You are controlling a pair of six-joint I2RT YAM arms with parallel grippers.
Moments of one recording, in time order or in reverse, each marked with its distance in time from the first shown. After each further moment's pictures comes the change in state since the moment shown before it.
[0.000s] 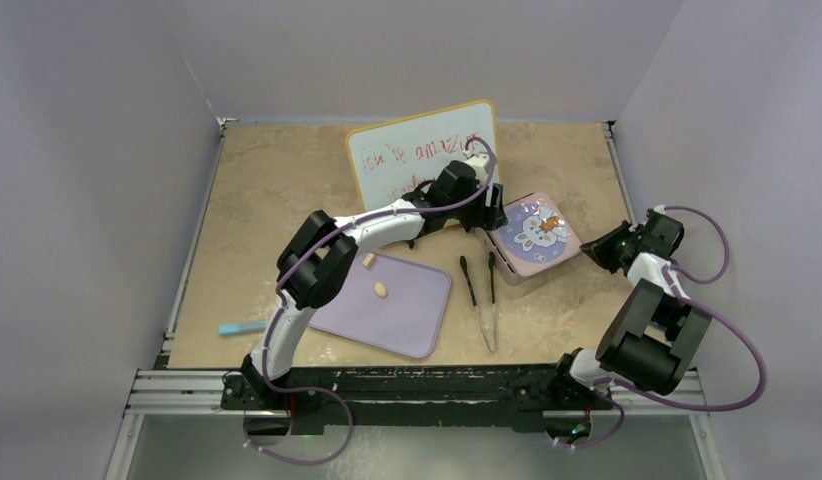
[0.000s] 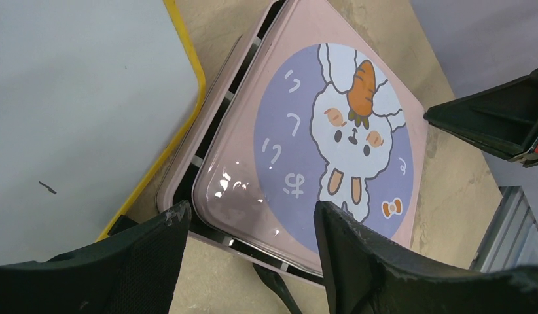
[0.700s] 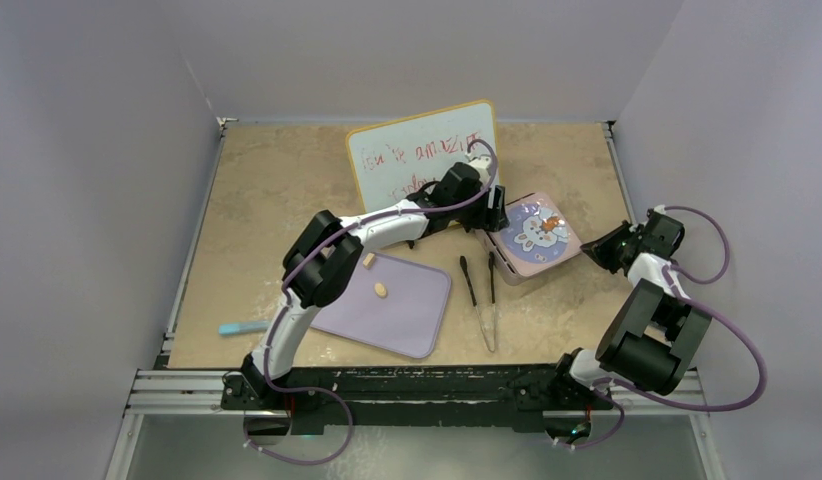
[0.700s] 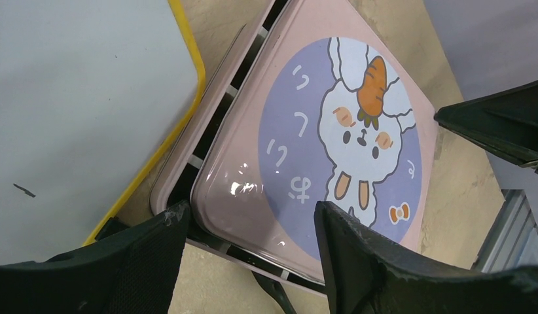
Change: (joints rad) left arm -0.007 0.043 0.046 -0.031 -0.005 -0.027; right arm 0.000 0.000 0.000 0.001 -0.002 -0.006
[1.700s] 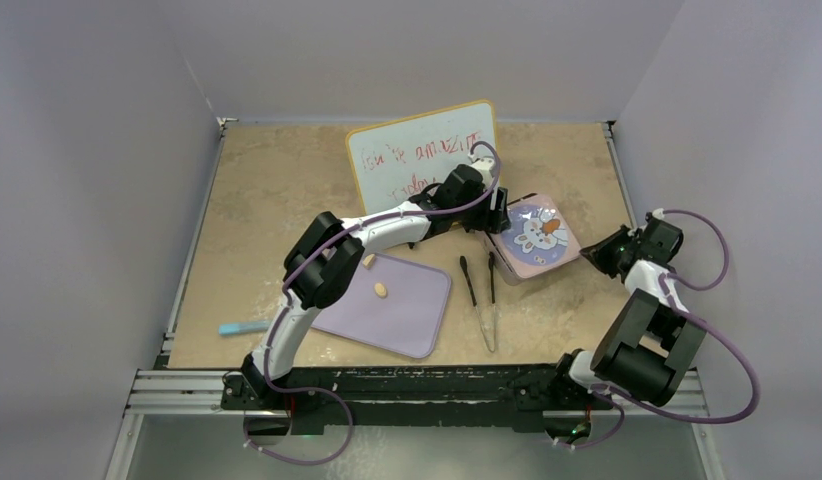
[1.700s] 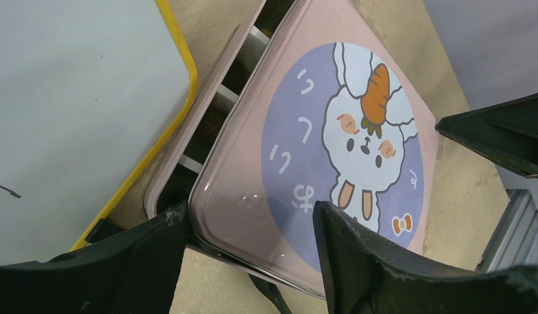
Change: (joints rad) left arm -0.016 -0.001 0.000 0.005 -0.016 0.010; right arm 0.000 -0.061 -0.050 0.013 -0.004 -0.023
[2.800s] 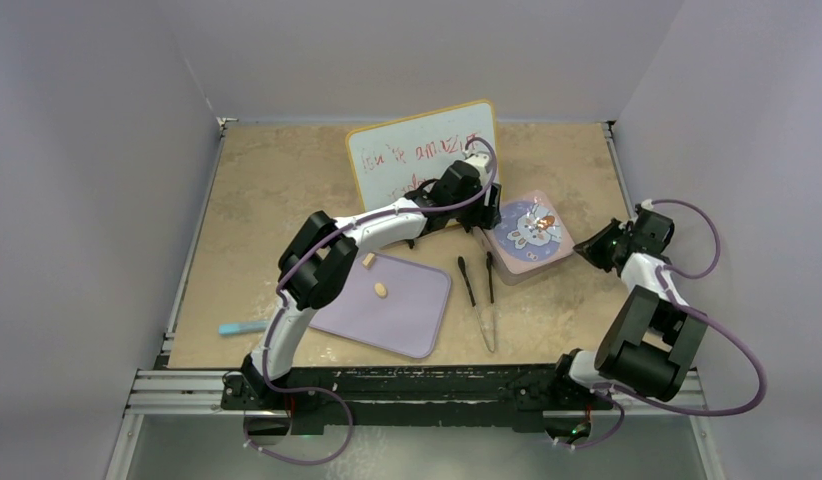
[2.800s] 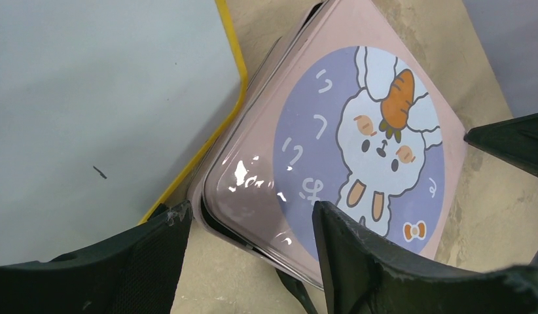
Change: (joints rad) left arm 0.015 -0.036 -0.002 -0.063 -0.097 0.056; right arm 0.075 0.019 0.034 -0.021 0.028 -0.025
